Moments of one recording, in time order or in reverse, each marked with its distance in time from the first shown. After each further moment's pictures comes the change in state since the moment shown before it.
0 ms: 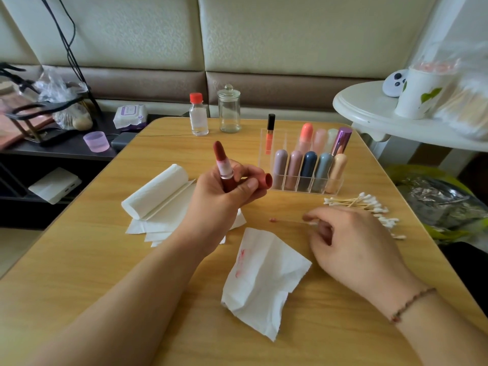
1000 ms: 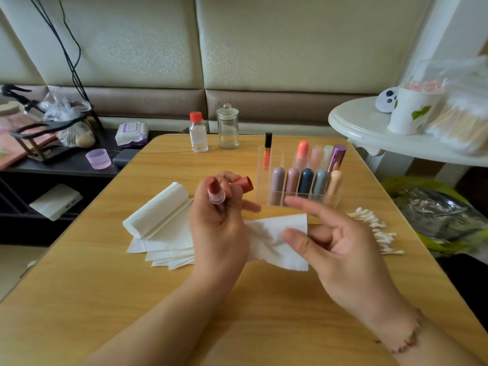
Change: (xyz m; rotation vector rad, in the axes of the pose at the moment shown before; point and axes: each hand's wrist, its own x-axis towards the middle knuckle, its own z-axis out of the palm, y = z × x) left_hand -0.009 -0.010 0.023 0.225 0.450 0.327; right_hand -0.001 -0.036 -0.008 0.954 -0.002 0.114
